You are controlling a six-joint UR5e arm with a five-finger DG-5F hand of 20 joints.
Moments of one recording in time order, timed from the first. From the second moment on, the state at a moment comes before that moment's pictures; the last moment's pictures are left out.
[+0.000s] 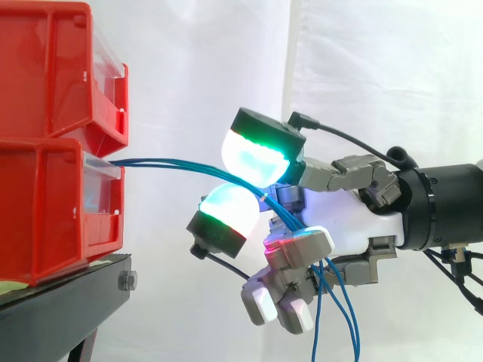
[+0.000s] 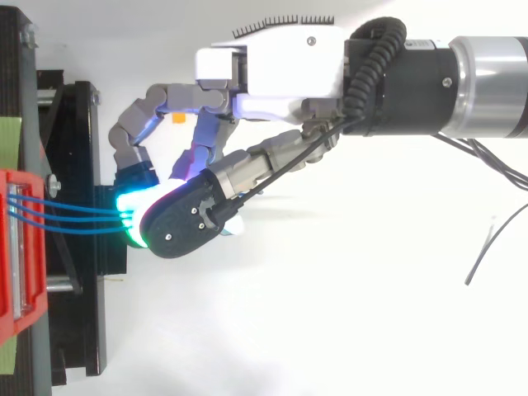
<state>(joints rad) 0.02 -2.37 -1.03 -2.96 -1.59 -0.13</state>
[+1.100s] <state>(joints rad) 0.02 -2.37 -1.03 -2.96 -1.59 -0.13</state>
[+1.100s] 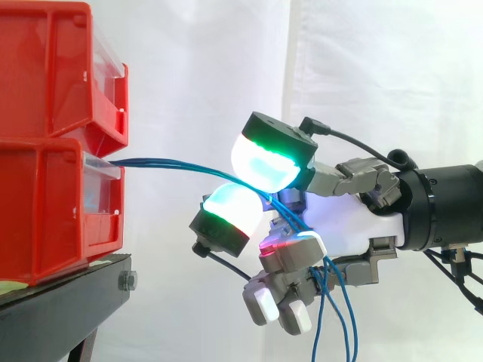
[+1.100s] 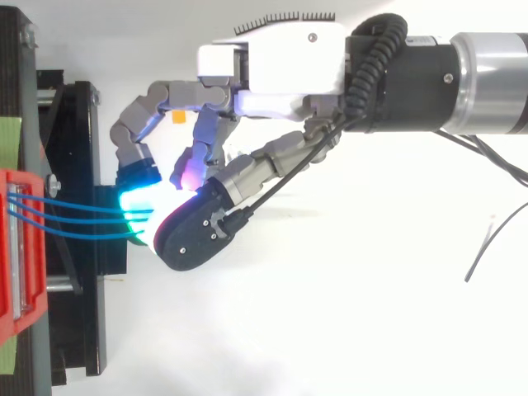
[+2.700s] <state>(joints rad) 0.02 -2.37 -1.03 -2.96 -1.59 -0.13</state>
